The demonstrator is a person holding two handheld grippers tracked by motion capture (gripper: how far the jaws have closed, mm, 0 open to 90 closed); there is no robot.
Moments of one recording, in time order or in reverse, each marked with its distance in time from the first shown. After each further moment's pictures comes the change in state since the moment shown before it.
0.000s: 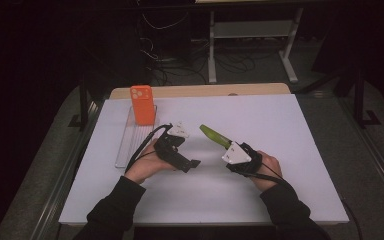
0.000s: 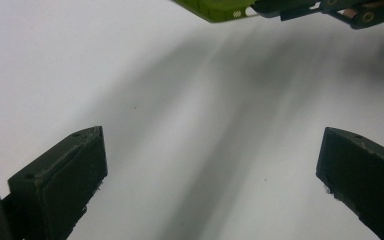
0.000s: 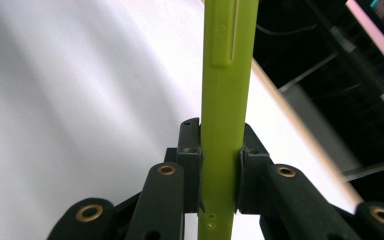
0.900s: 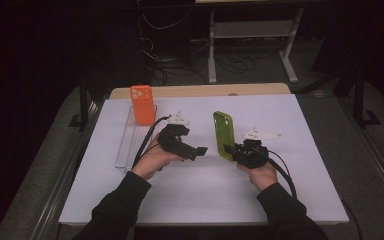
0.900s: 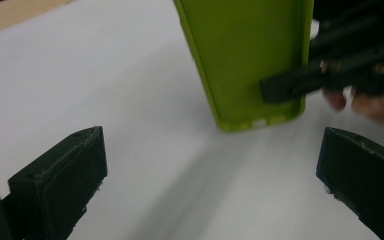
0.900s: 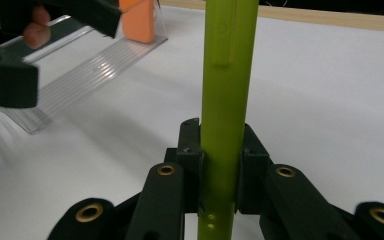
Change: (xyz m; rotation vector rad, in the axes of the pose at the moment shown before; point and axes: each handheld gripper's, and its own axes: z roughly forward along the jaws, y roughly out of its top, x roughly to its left) left arm 0.007 0.022 0.003 -0.178 -0.024 -0.156; right arm -0.030 -0.015 0.006 -0.065 0.351 0.735
